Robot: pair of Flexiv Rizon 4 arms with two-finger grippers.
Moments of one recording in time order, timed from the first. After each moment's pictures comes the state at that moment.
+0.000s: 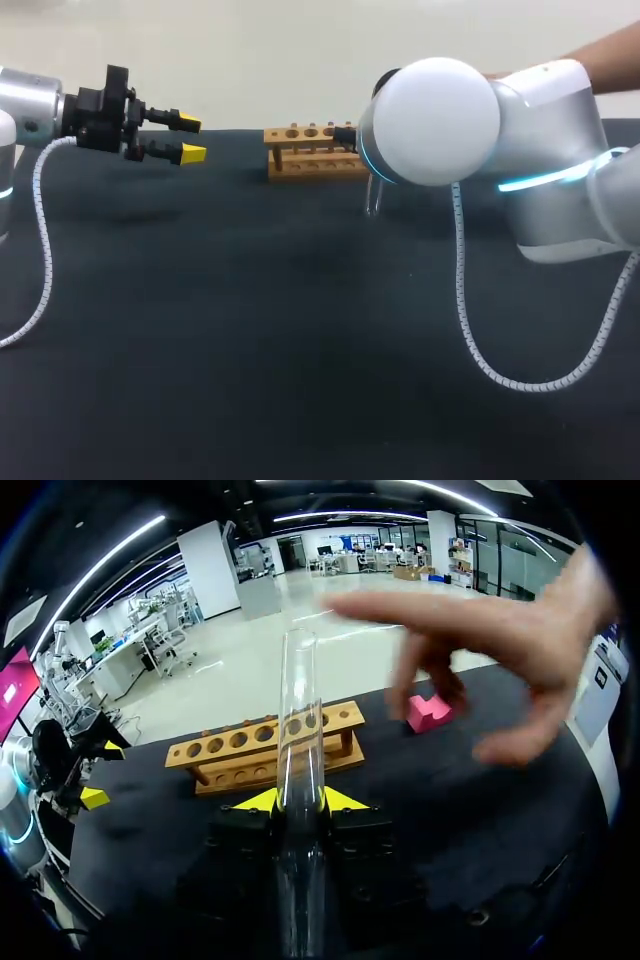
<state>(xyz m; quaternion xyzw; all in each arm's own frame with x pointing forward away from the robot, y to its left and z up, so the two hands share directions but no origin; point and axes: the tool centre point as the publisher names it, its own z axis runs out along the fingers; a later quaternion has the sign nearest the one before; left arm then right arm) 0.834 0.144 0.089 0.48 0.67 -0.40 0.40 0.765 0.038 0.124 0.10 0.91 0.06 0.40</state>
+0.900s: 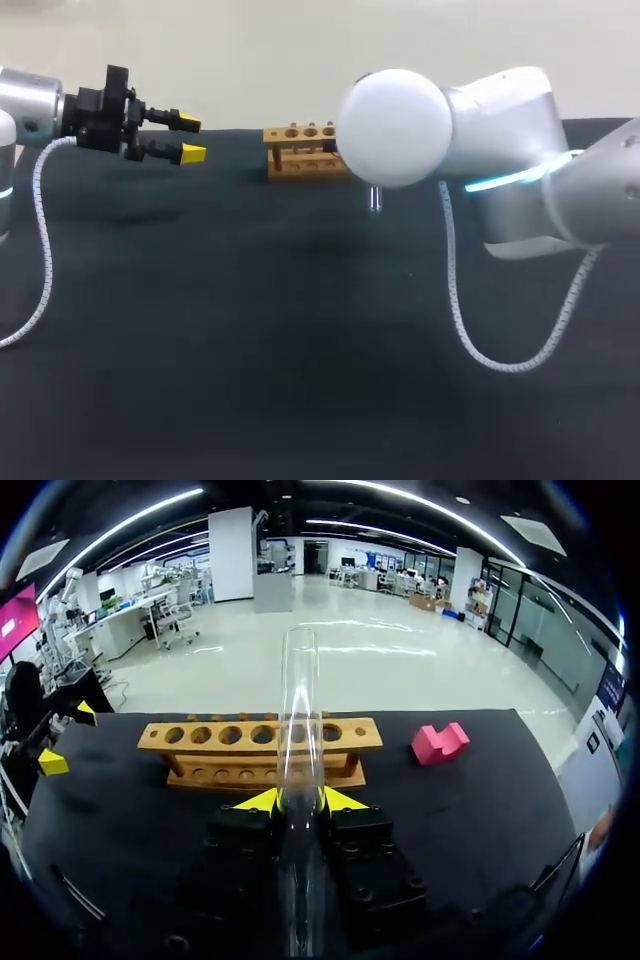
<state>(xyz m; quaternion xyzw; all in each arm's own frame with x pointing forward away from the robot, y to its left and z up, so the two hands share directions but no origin) 0.834 0.144 0.089 0.48 0.67 -0.40 0.40 0.797 0.044 0.098 0.01 0.91 -0.01 0.41</state>
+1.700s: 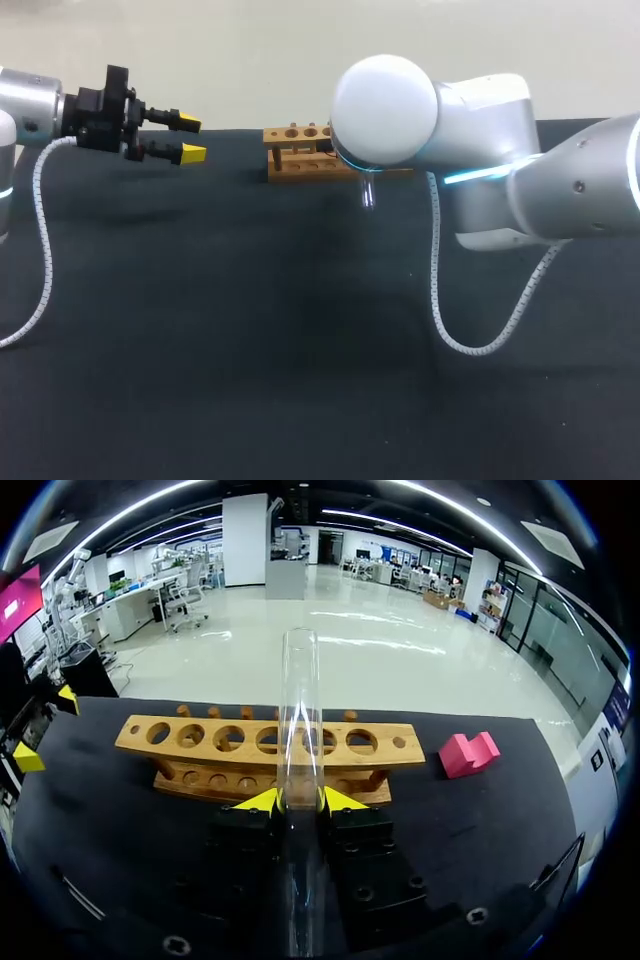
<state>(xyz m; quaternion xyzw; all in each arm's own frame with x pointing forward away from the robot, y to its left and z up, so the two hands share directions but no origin) 0.834 0.144 0.089 0.48 0.67 -0.40 0.40 0.832 0.054 0.068 -0.02 0.92 -0.01 0.39</state>
